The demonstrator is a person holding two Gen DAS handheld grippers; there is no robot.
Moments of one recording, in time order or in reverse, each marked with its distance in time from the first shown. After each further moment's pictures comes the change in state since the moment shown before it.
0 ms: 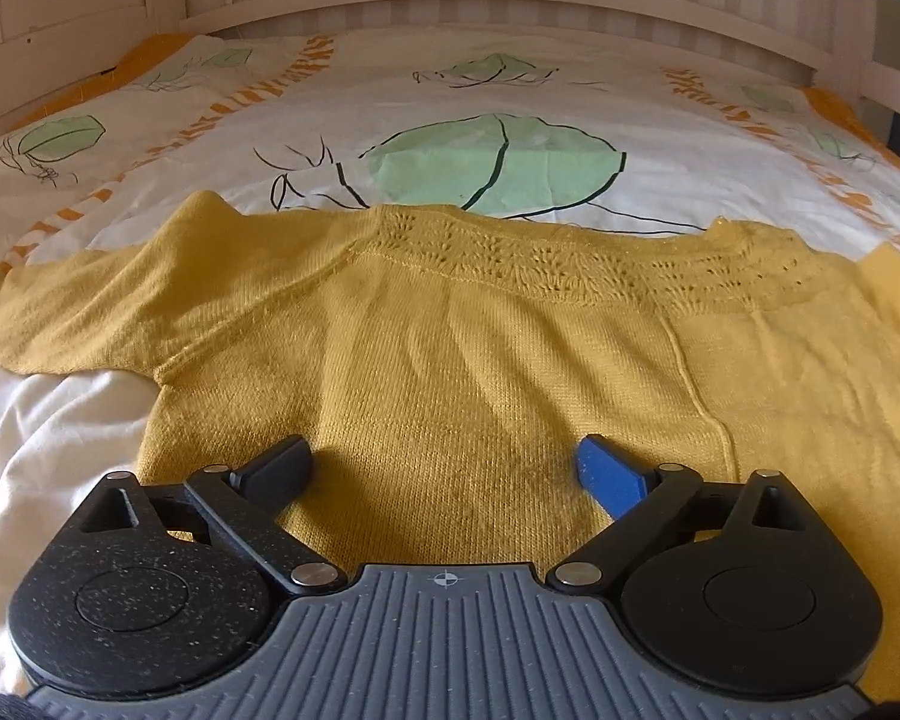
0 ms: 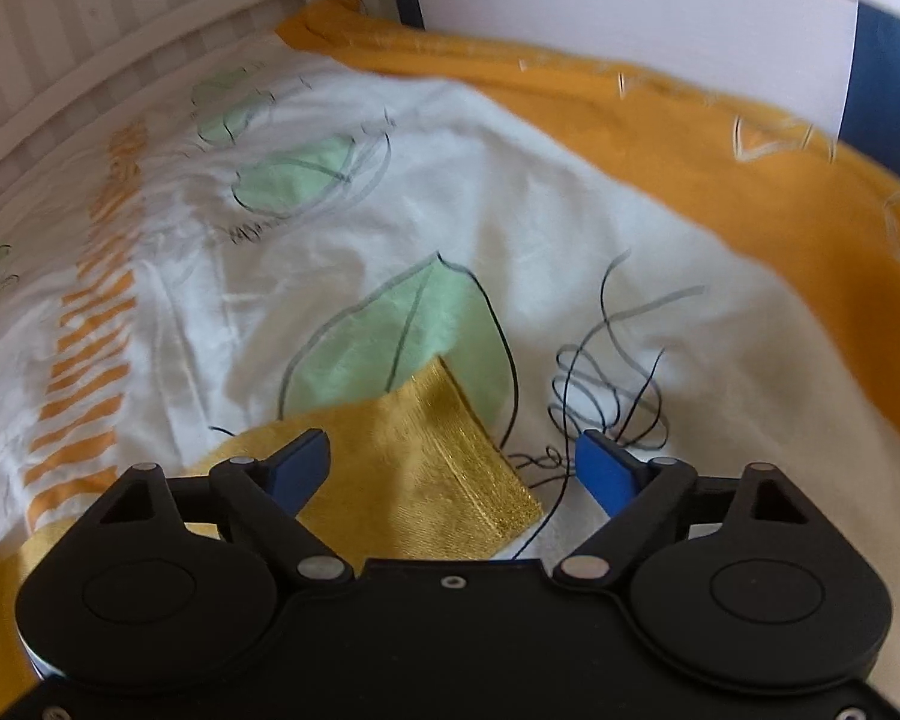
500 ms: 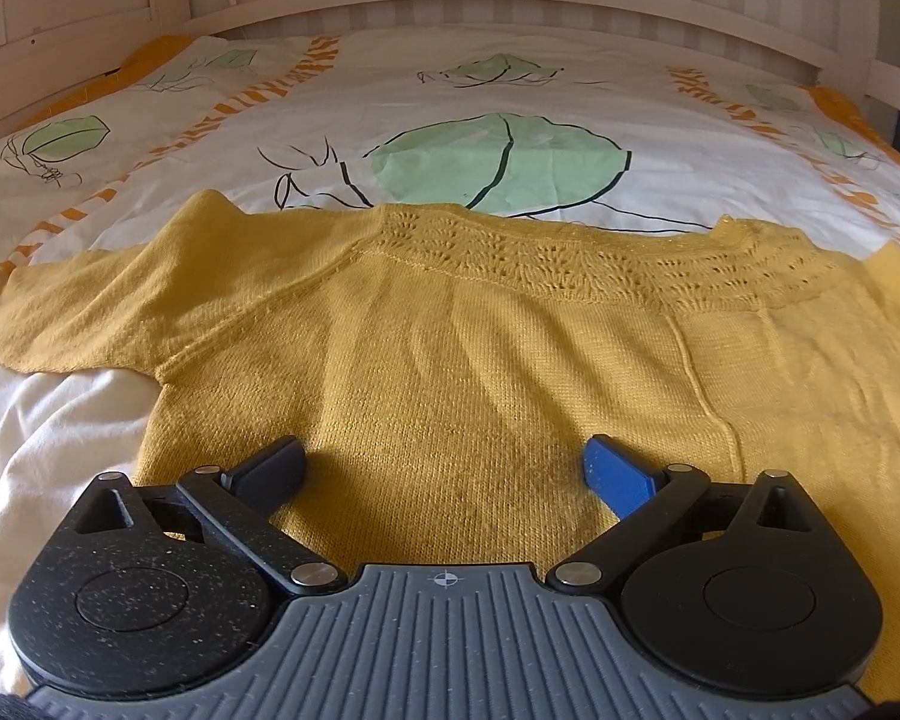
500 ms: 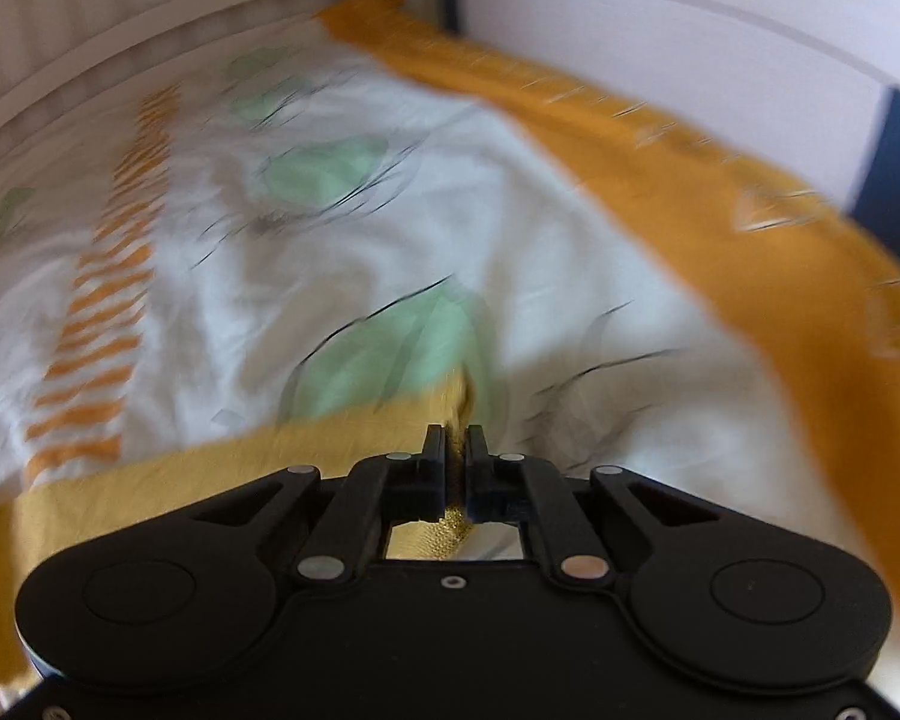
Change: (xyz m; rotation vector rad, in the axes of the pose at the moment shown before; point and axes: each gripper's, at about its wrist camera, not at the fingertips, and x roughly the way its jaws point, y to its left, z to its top) left arm 0.006 0.001 -0.001 -0.003 0.009 0.007; right arm -0.031 -0.003 0.020 -0.121 -0.029 -0.041
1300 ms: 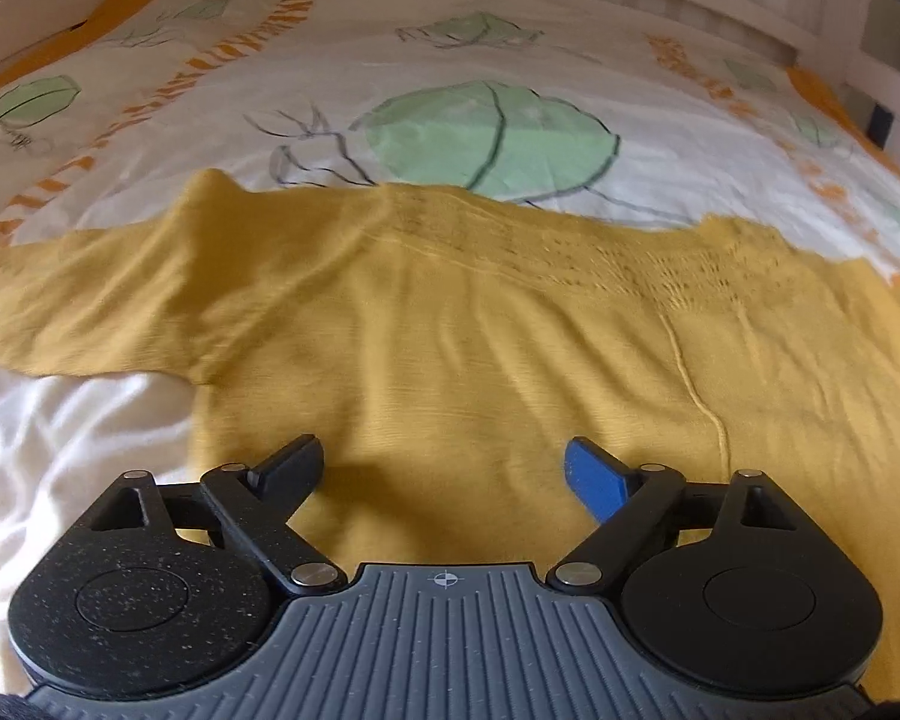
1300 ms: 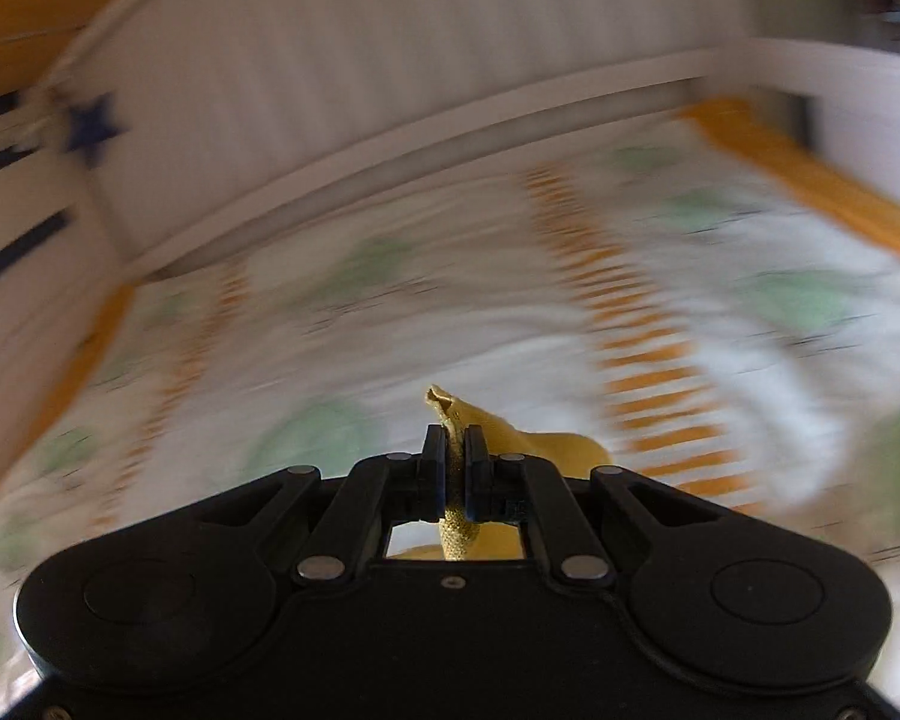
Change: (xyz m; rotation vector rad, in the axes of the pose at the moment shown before) left arm -0.018 0.041 0.020 -0.015 0.123 -0.111; right arm -0.169 0.270 -0.013 -0.167 -0.116 0.629
